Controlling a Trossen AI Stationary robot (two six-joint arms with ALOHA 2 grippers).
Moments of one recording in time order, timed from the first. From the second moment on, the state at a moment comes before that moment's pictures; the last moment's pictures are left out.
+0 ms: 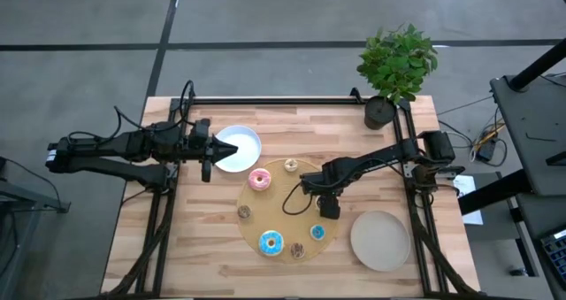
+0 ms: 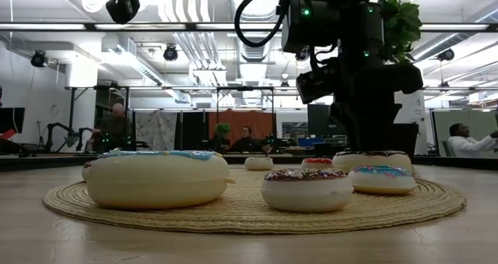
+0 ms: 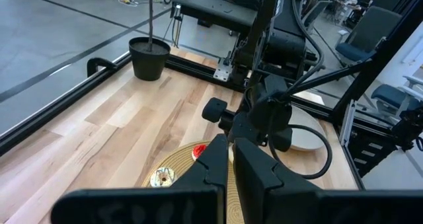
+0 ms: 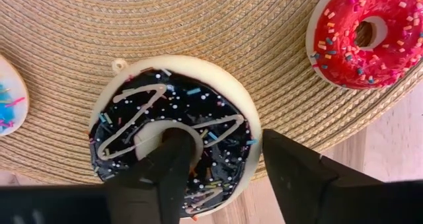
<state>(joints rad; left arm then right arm) 0.02 0.71 0.78 -0.29 -0.11 -0.30 0.10 1.84 1.17 -0.84 -0.03 0.29</state>
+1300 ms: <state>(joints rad) 0.02 0.71 0.78 -0.29 -0.11 -0.30 0.11 1.80 1.30 -1.05 -0.14 0.29</state>
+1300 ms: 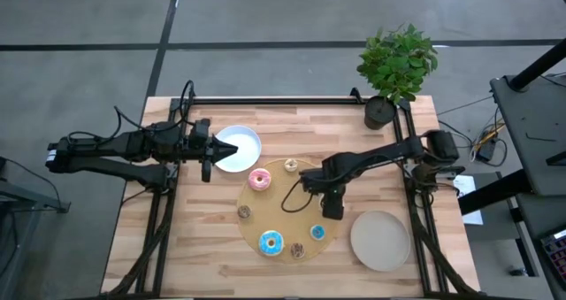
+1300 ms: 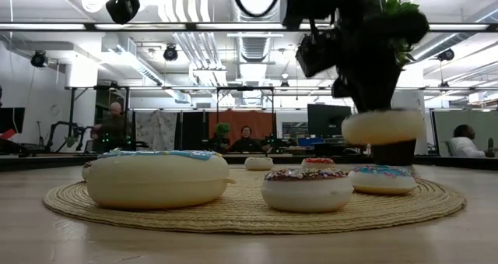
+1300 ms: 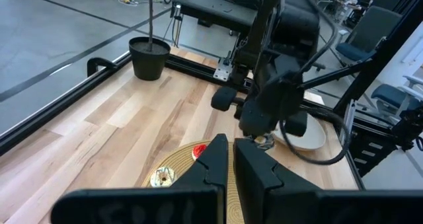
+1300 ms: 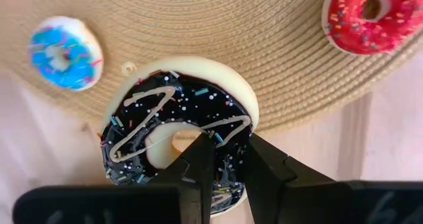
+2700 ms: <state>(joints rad) 0.02 0.71 0.78 -0.29 -0.11 -0.30 0.39 1.38 1.30 -1.14 0.01 0.71</state>
